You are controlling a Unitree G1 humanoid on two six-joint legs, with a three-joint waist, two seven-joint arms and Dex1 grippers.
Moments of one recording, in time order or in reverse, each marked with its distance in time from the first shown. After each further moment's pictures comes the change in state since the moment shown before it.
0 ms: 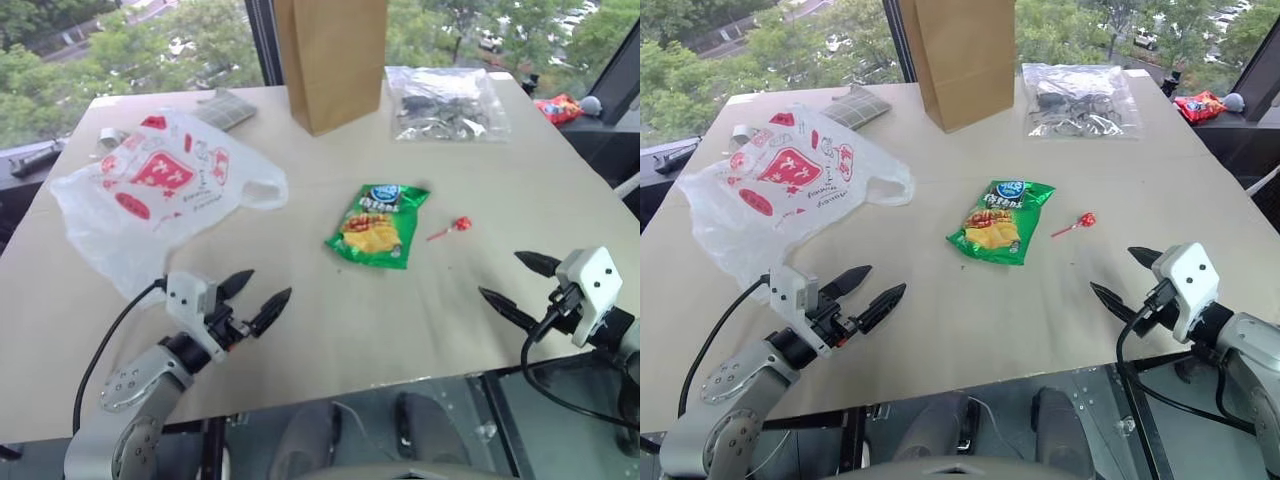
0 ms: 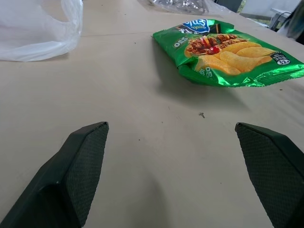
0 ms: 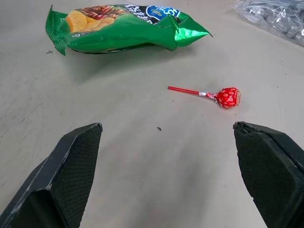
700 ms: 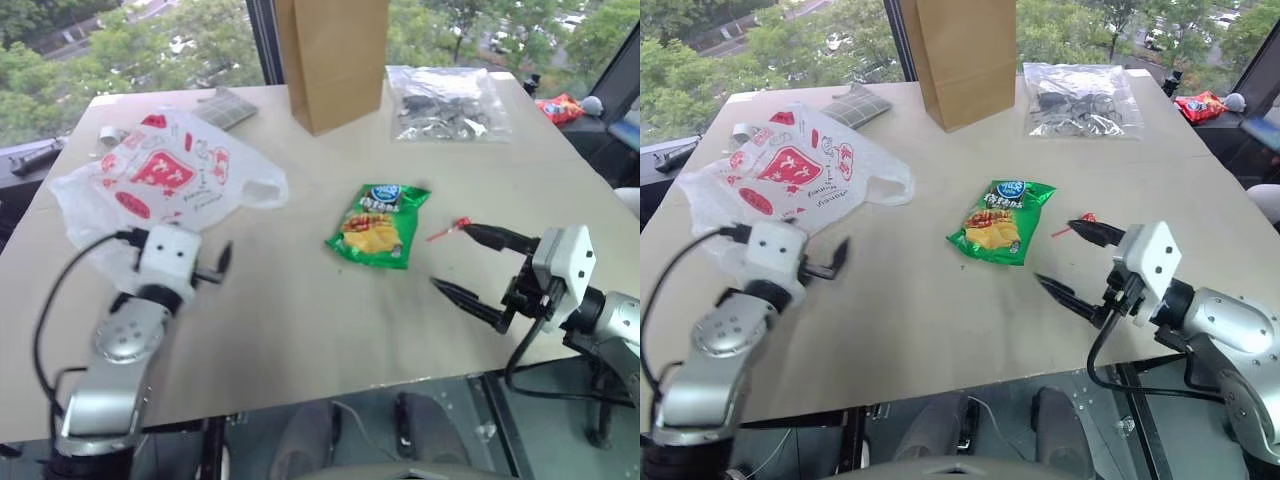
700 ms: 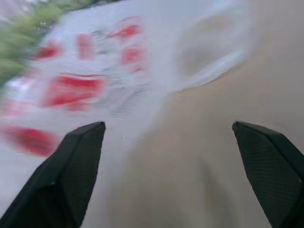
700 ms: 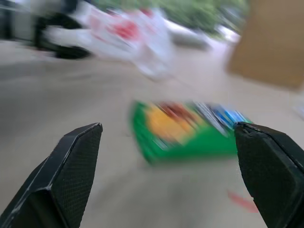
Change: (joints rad) left arm -0.246 0.223 -0.033 0.135 0.604 0.022 0.413; right arm -0.225 -0.013 0.134 -0.181 0.196 0.022 0.013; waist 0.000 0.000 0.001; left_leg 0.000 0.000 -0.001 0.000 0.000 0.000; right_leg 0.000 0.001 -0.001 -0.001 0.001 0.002
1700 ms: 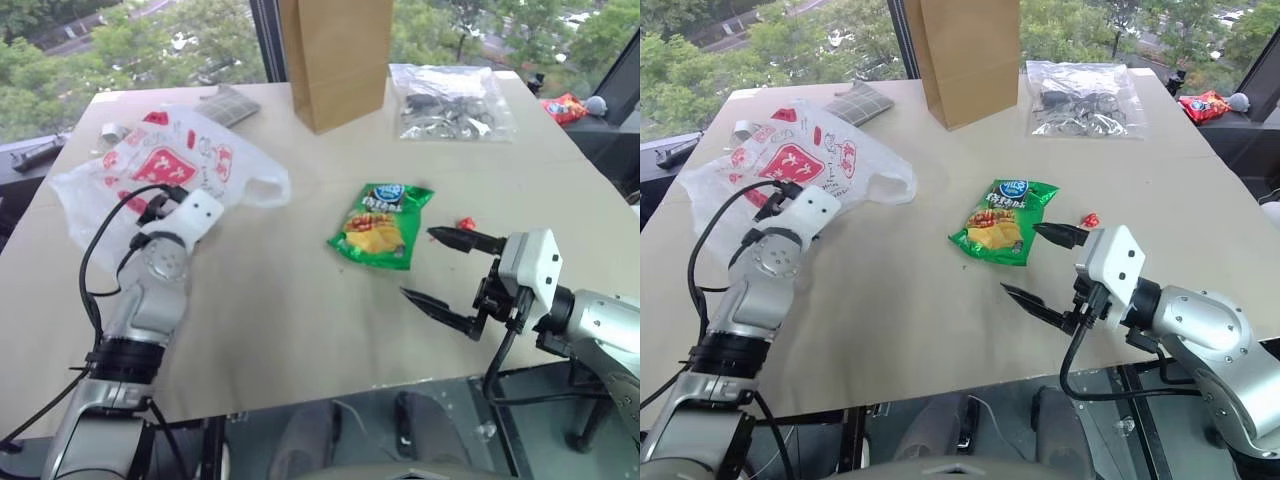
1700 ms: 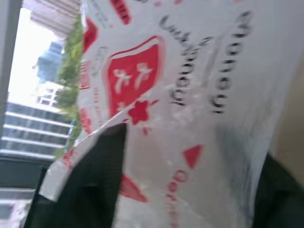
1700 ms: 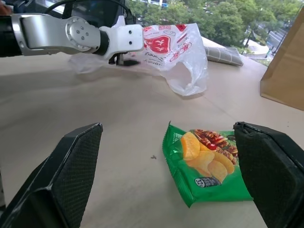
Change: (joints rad) left arm -0.477 0.015 -0.285 0.612 0.401 0.007 0.042; right arm -0.041 0.004 0.147 -0.035 -0.043 0.000 -0.088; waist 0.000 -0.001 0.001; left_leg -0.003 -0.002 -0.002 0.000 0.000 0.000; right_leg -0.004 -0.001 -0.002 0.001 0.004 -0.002
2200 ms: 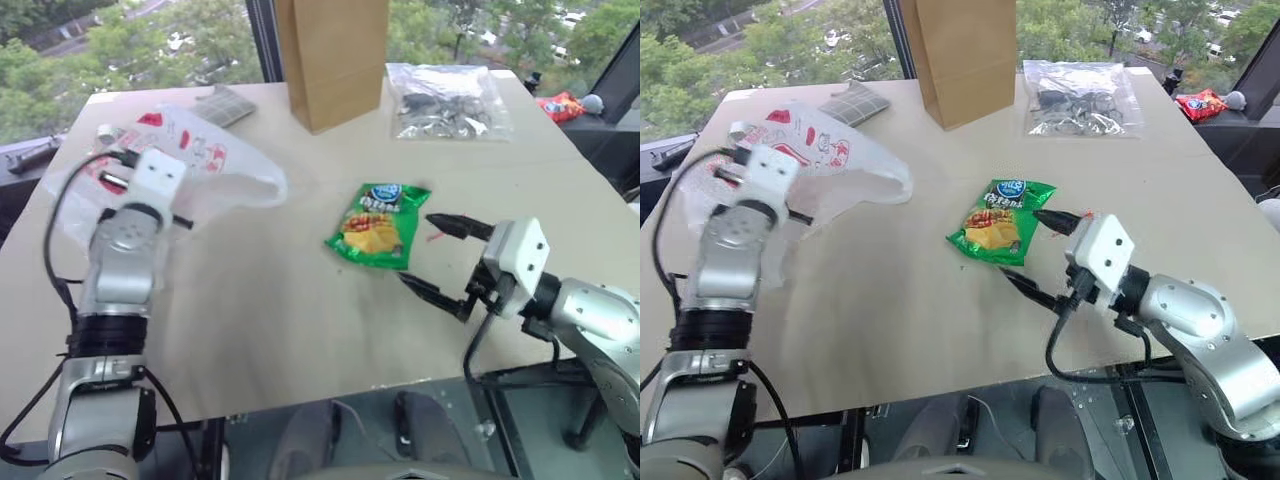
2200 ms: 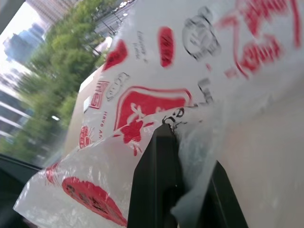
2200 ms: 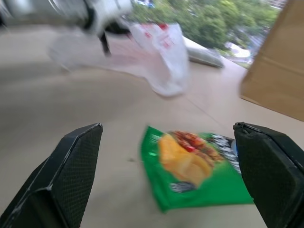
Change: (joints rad) left arm -0.151 0.007 0.261 0.015 -0.306 0.004 -0.160; right arm -0.113 0.030 0.121 0.101 -0.166 0.000 -0.072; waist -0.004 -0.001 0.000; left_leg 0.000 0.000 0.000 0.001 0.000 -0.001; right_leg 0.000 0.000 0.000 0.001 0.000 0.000
